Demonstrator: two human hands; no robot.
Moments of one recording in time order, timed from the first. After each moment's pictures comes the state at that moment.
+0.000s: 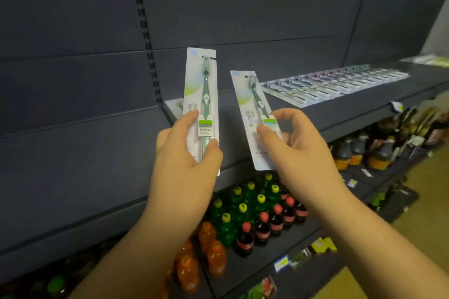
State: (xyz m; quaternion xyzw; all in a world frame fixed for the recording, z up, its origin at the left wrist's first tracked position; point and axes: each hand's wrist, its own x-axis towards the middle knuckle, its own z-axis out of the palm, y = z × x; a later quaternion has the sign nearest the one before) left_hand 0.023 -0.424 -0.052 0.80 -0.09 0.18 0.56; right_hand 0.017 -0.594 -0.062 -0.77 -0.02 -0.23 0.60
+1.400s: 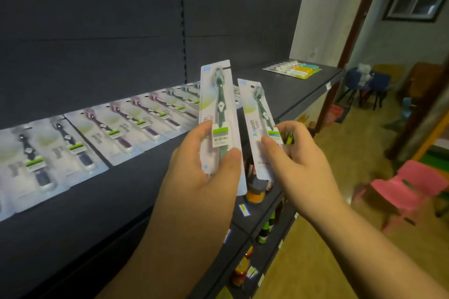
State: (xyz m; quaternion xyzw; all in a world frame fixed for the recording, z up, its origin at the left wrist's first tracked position) left_hand 0.187 -1.005 -0.053 0.69 -0.20 -0.08 0.69; right_hand 0.148 -1.172 -0.082 -0.82 0.17 -0.34 0.43
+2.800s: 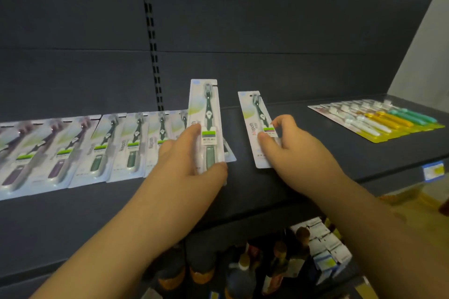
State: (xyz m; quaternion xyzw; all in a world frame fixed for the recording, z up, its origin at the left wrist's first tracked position) left_hand 0.334 -1.319 -0.041 0.88 0.00 0.05 0.46; right_hand 0.394 -1.516 -0.047 -0.96 -0.03 -0.12 0.26
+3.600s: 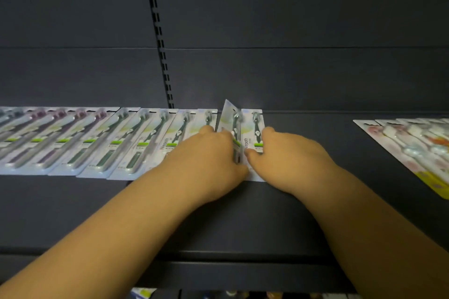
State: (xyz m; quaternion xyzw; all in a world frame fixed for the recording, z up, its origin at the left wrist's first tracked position) left_hand 0.437 -1.424 -0.030 0.99 0.08 0.05 0.09; right_hand 0.500 -1.554 -0.048 -0.98 -0.18 -0.03 0.07
